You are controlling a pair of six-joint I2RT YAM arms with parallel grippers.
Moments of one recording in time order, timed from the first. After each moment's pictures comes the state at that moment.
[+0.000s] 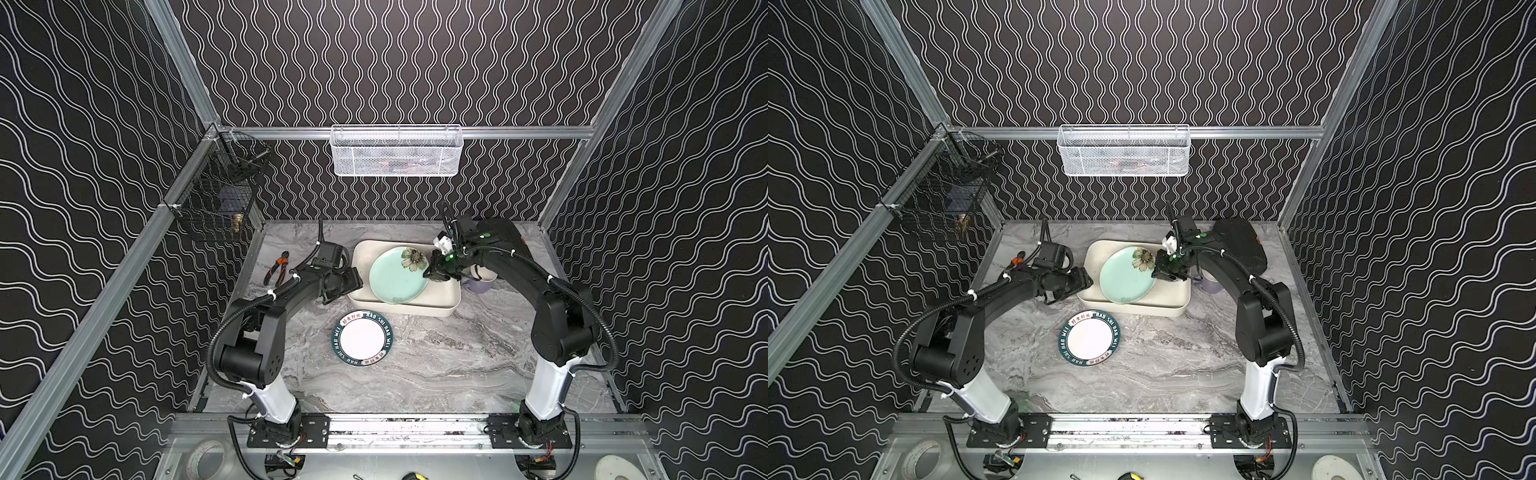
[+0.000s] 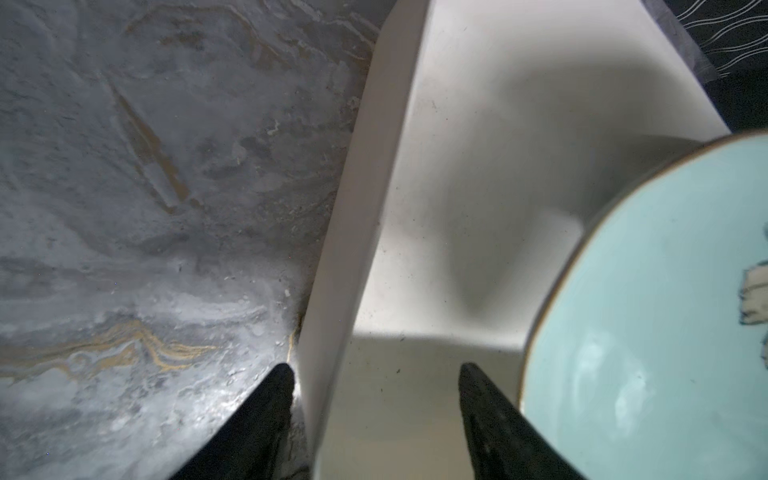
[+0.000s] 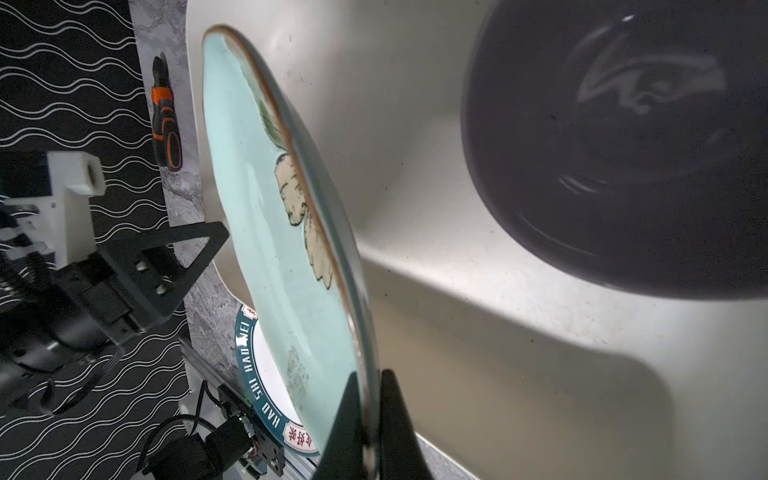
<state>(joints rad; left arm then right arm) -0.18 1.67 1.11 -0.42 0.21 -0.57 0.41 1.93 1.63 -0.81 -0.50 0.51</state>
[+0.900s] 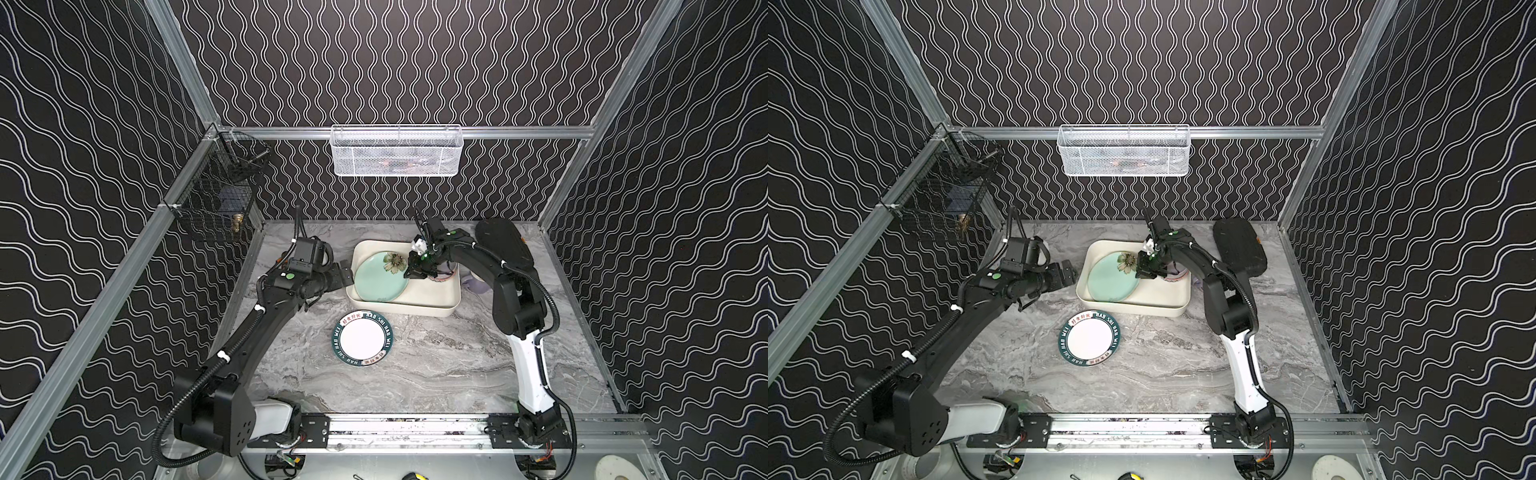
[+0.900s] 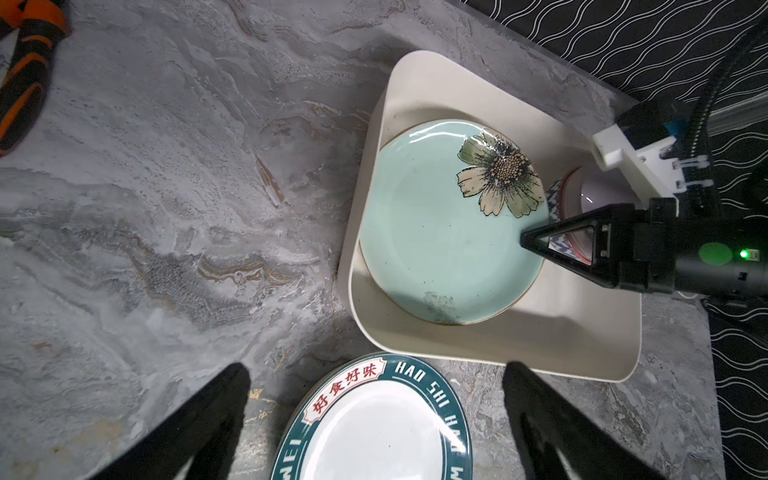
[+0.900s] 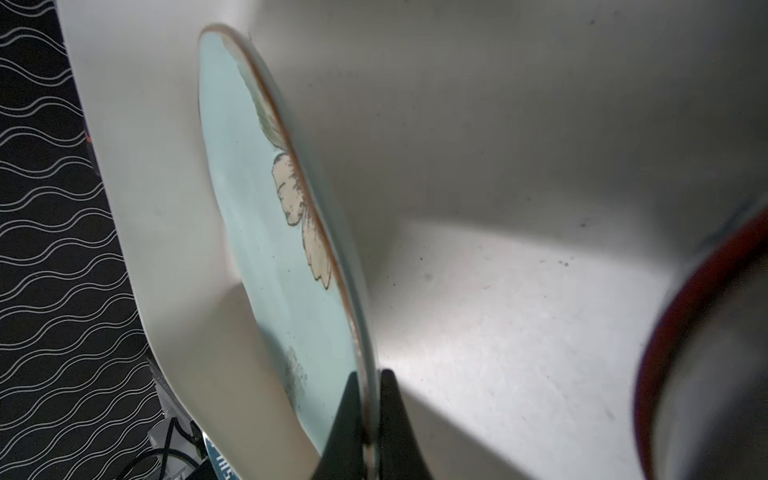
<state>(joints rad) -0.18 1.31 1.12 -0.66 0.08 -0.49 0.46 2.27 1.94 -0.84 -0.49 0.50</state>
